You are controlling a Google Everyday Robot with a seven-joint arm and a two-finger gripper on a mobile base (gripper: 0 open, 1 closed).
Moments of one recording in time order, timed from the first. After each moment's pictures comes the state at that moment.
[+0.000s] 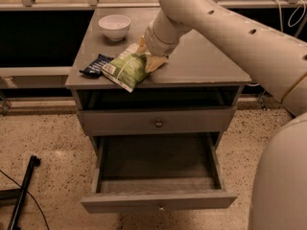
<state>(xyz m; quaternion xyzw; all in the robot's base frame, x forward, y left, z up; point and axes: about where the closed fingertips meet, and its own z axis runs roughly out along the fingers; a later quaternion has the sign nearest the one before) 0.711 0.022 0.860 -0.84 0.46 -0.09 0.29</state>
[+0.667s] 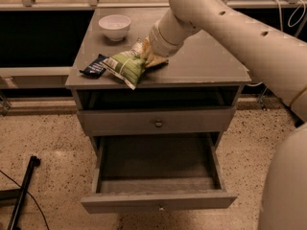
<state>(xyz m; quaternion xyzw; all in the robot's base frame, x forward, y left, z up) 0.707 0.023 0.859 -0.83 0.46 -0.06 0.31</state>
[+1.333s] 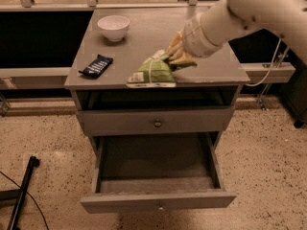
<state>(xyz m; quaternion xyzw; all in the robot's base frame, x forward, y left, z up) 0.641 -0.045 0.910 -0.77 0.52 -0.02 0.37</state>
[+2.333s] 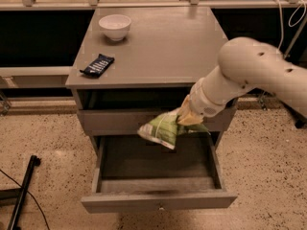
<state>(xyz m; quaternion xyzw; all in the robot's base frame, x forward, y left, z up) 0.549 -0.093 0.764 -0.68 0.69 0.07 0.23</state>
